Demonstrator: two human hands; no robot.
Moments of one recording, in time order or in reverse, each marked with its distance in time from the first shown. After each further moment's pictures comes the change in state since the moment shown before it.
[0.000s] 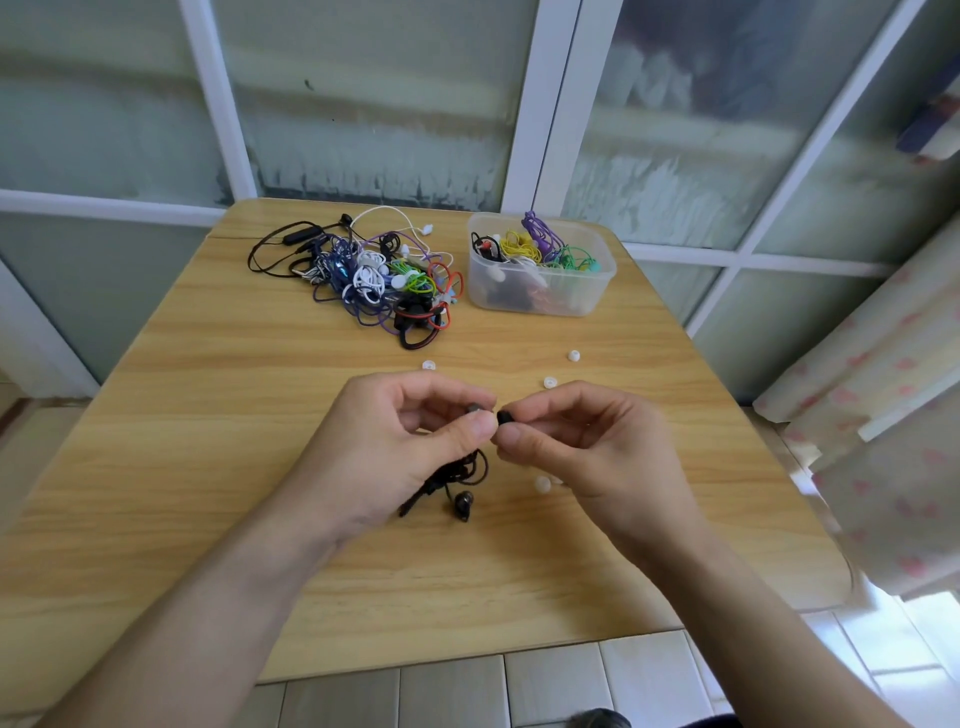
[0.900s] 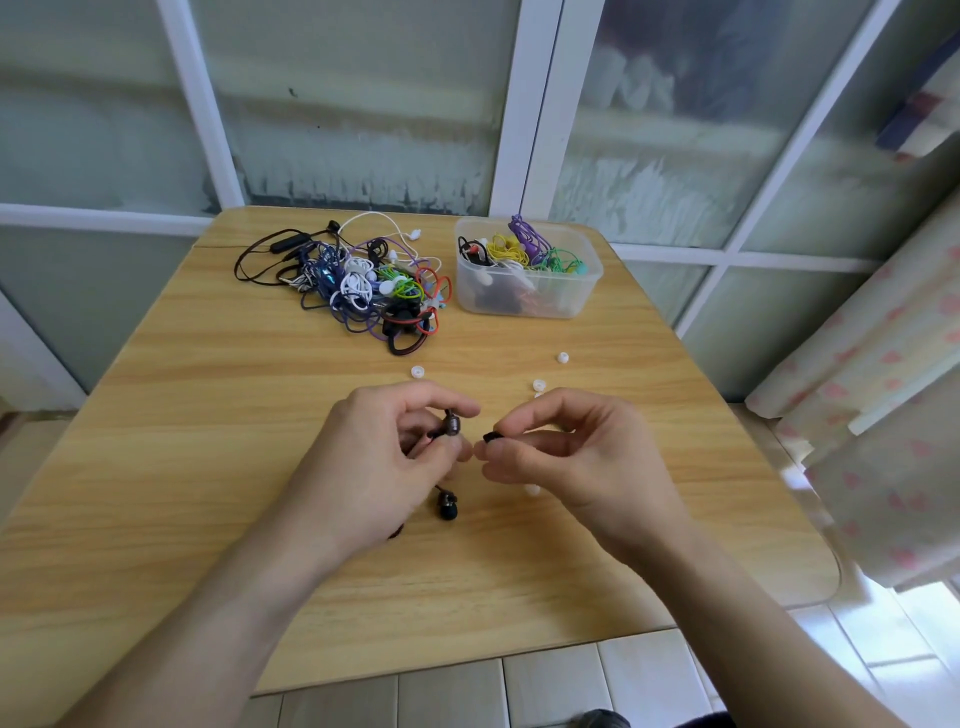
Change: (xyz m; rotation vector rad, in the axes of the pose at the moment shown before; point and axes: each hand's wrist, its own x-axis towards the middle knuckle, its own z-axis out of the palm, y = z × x) left_hand 0.001 -0.005 0.004 0.311 0.034 0.070; right_hand 0.003 0.006 -0.004 -0.017 -0.038 0.041
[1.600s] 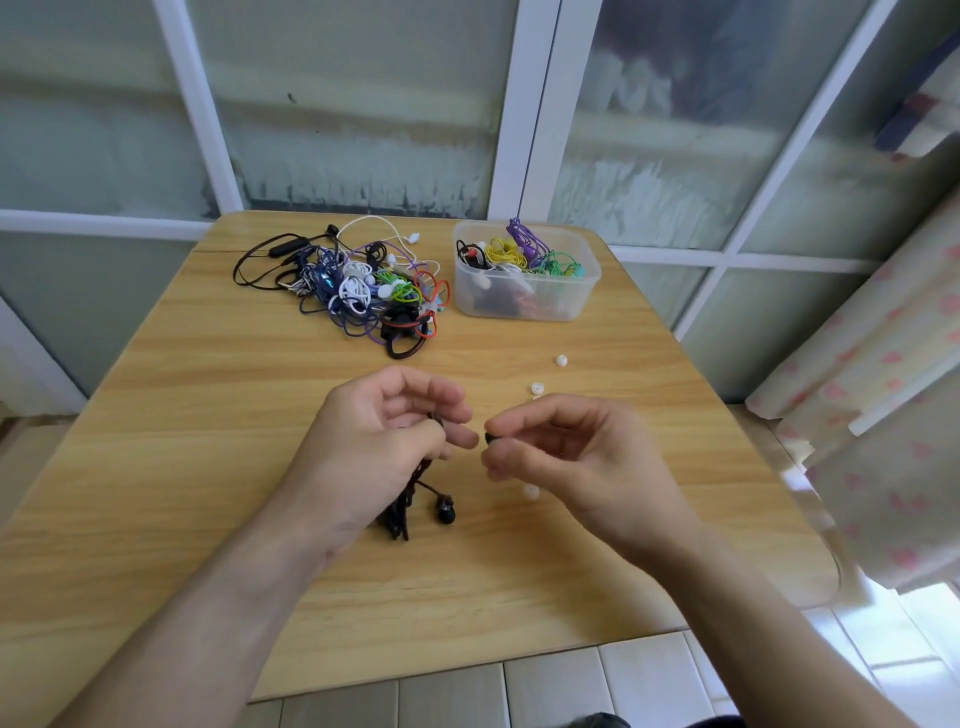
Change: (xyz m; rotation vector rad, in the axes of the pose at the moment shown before) left_hand 0.006 0.007 0.000 -0.395 0.045 -0.118; right_hand 0.001 0.001 -0.009 -0.027 -0.113 -0.088
